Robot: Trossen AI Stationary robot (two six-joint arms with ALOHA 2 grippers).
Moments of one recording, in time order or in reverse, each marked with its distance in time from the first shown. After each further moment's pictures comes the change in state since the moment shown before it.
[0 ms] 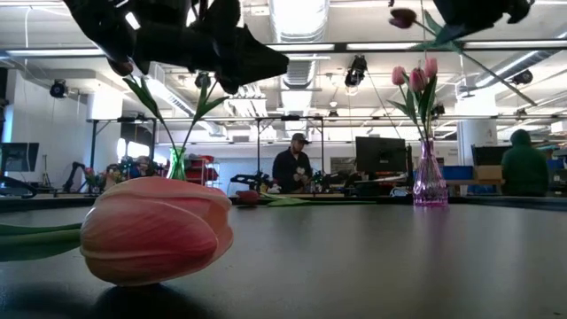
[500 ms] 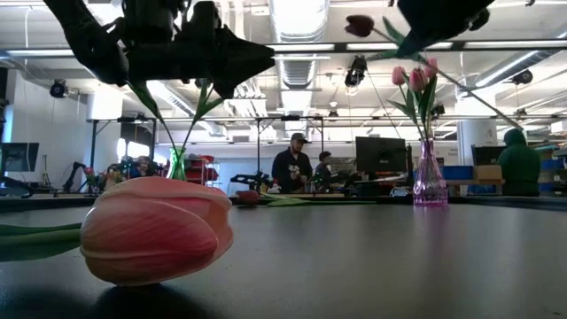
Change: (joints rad) left arm 0.105 -0.002 -0.135 0.312 0.198 -0.081; right arm 0.041 0.216 -0.037 0.417 -0.065 -0.319
